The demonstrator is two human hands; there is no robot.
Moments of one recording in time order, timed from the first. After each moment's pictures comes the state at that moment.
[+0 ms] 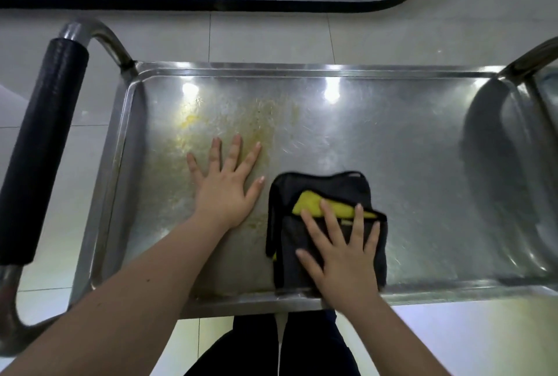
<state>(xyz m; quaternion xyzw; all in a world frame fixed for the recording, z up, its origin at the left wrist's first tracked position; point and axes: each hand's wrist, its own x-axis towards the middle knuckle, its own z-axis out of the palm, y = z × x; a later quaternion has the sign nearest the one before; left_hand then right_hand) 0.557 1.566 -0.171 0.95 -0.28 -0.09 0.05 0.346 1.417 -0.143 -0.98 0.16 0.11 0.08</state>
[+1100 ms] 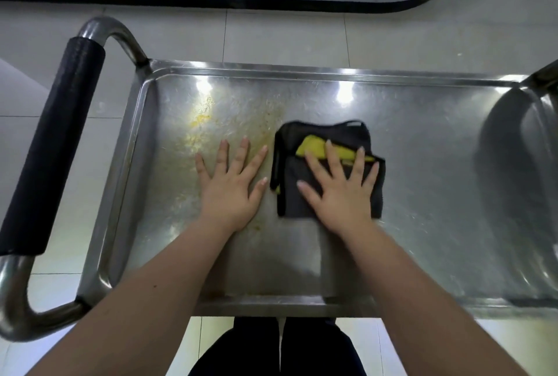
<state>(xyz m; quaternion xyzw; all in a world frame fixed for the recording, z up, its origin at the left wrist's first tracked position) 0.553 1.566 -0.161 0.96 -0.27 -0.10 0.03 0.458 1.364 -0.149 -0.97 0.19 0.11 0.07</state>
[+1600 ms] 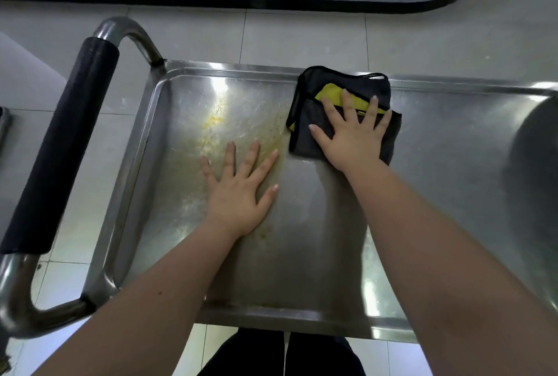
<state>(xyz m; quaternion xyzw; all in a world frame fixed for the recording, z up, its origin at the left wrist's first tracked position) 0.552 1.565 -0.162 0.96 -0.26 -0.08 0.03 0.569 1.316 -0.155 -0.97 0.21 0.10 0.03</state>
